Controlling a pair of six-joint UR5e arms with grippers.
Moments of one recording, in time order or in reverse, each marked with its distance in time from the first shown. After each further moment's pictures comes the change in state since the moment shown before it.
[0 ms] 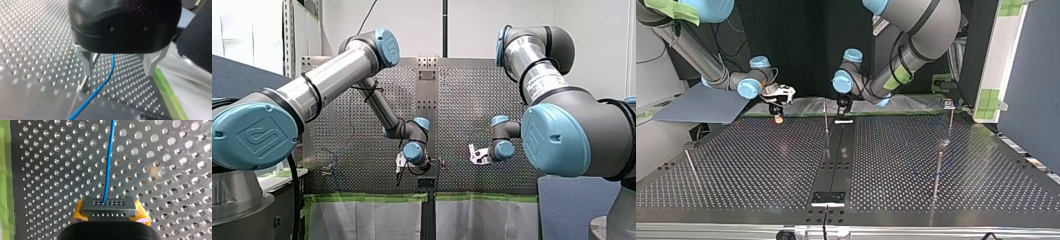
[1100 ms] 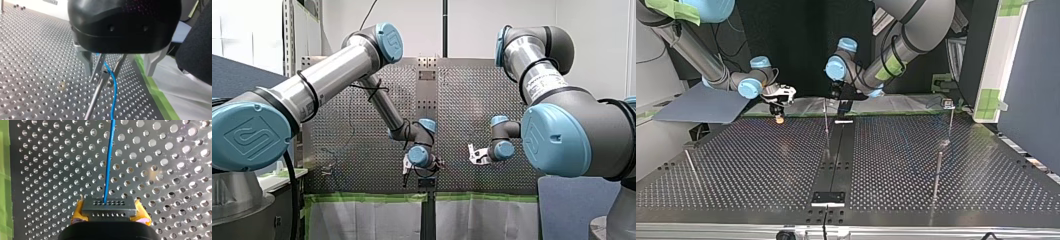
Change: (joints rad) left arm -0.072 0.016 -0.048 0.101 -0.003 0.033; right arm 0.003 0.001 0.000 -0.008 -0.009 0.000
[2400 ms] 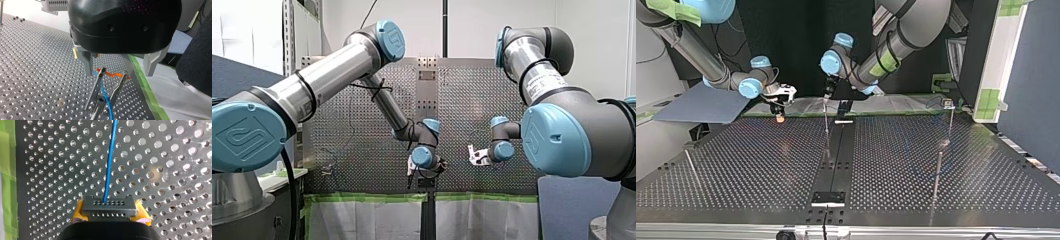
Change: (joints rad) left arm -0.042 0.004 -0.007 0.002 -0.008 -0.010; right arm 0.001 0.006 0.000 0.007 0.000 0.000
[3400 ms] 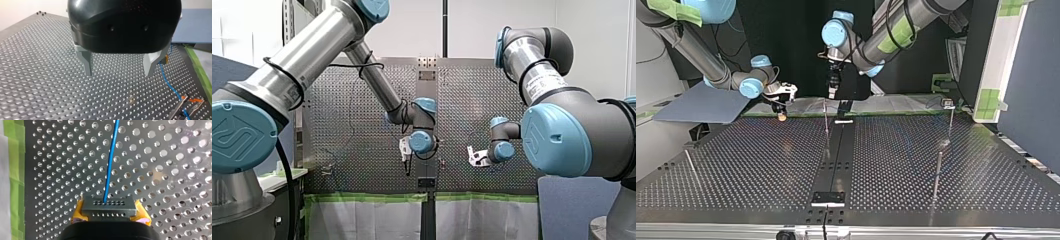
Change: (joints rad) left arm -0.075 0.261 -0.263 0.215 -0.242 -0.119; right arm 0.003 0.003 0.001 0.026 -0.020 -0.010
